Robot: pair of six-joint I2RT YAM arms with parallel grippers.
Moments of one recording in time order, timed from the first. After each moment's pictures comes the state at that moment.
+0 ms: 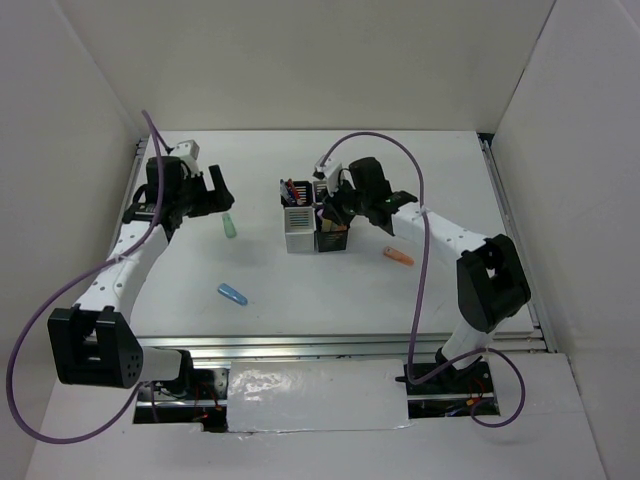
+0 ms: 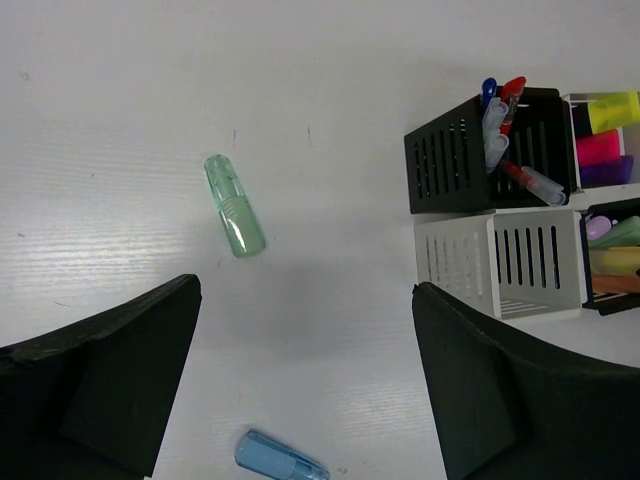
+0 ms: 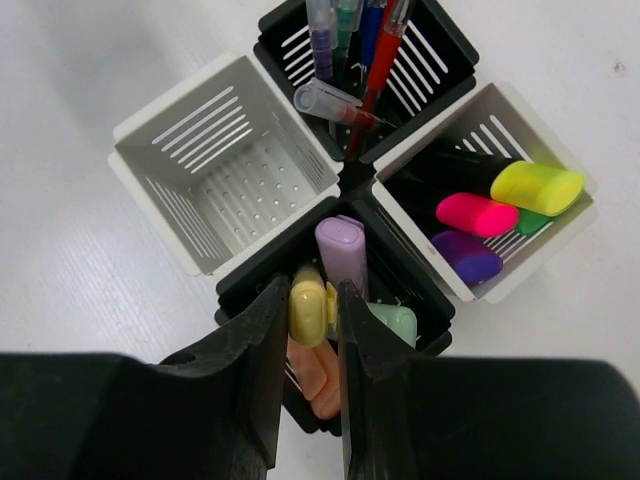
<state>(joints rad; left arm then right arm) -0.03 1.32 1.11 -0.38 0.16 -0.26 0.52 1.68 1.24 -0.16 -0.32 -0.29</state>
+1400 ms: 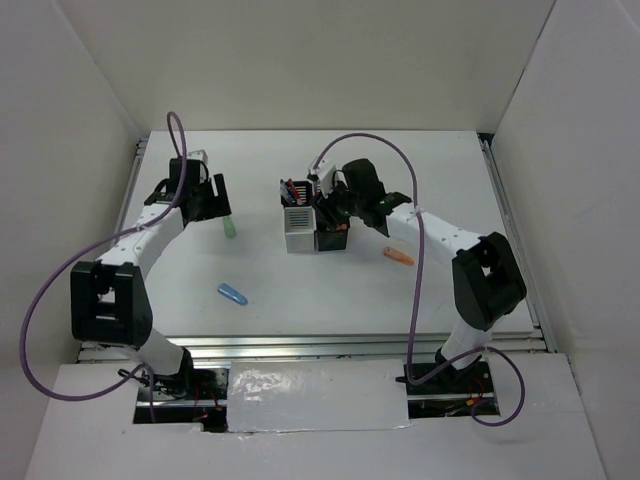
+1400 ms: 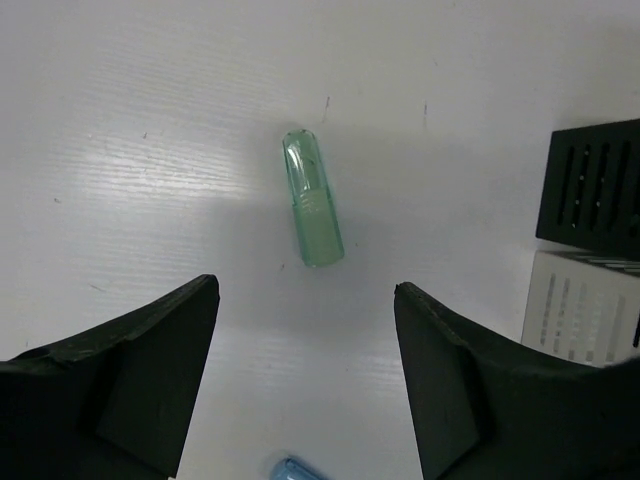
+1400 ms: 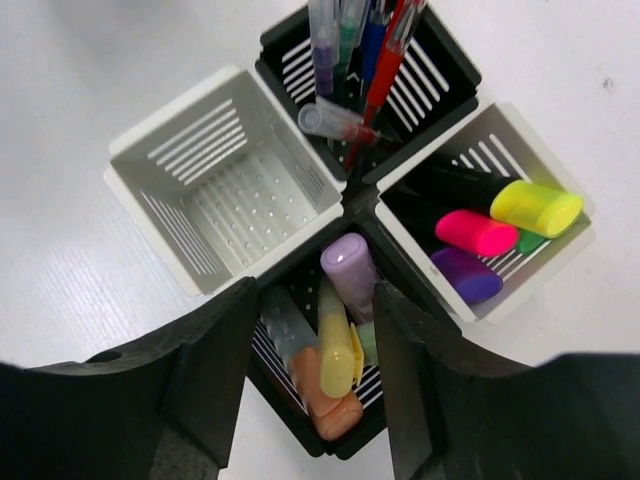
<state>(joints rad) -0.06 1.53 1.13 -0.39 -0.03 -0.26 0.56 1.70 1.24 -0.14 -0.28 -0.31</state>
